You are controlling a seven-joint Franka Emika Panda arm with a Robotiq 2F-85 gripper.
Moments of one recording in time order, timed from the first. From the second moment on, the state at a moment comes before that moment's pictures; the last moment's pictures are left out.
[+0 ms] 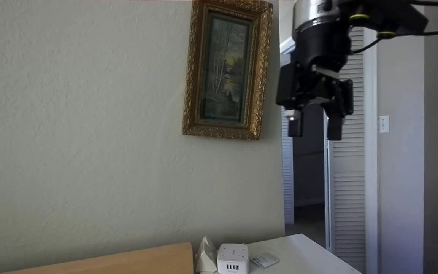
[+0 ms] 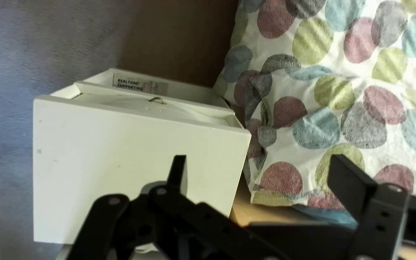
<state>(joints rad) 0.16 -0.24 0.26 -2.12 0.14 1.93 0.22</state>
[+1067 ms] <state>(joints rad) 0.30 0.19 0.34 -1.65 -0.62 2.18 0.91</state>
